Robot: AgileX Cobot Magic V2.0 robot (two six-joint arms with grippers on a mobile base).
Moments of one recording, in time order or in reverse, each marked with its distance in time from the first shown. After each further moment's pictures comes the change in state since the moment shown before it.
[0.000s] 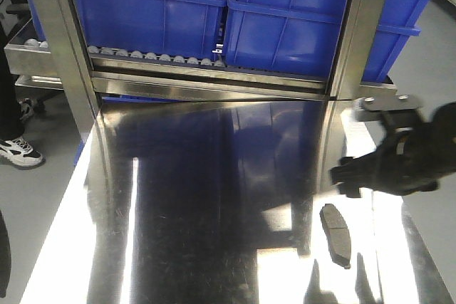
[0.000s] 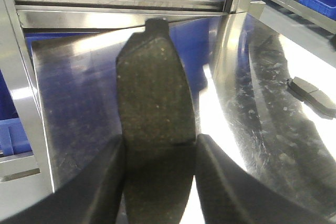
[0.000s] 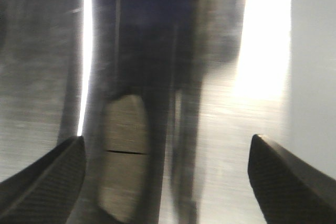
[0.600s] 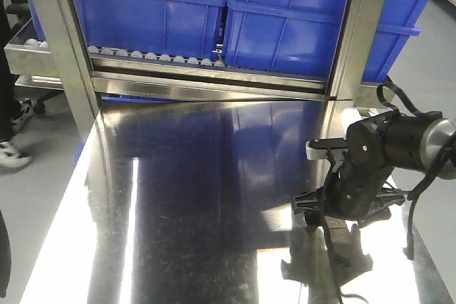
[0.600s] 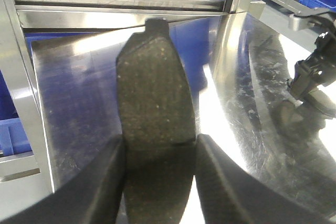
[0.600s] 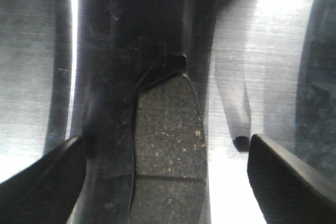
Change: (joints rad) left arm 0.000 0.000 0.000 0.000 0.000 0.000; right arm 0.075 0.321 -0.113 0.005 0.102 0.105
